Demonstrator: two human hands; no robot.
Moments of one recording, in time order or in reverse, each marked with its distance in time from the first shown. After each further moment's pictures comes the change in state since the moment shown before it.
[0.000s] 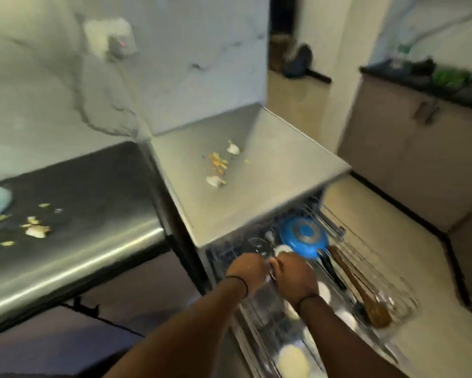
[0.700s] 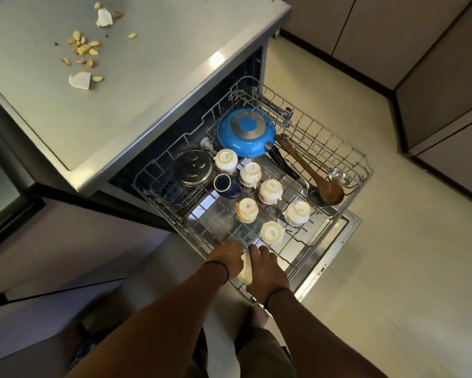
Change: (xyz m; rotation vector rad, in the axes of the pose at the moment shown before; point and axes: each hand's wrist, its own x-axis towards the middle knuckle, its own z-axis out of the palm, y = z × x) left_hand 0.044 -0.029 0.172 0.107 -0.315 0.008; right_hand -0.086 0.081 0.154 0.017 -0.433 0.179
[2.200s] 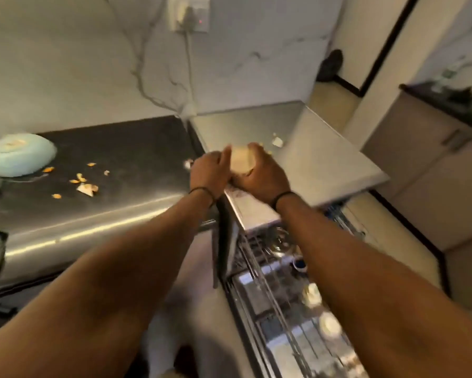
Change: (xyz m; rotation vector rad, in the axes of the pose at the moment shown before) left_hand -0.248 -0.225 -0.347 -0.700 1.256 -0.172; right_hand -0.016 -0.456 -0.267 0.101 0.530 -0.765
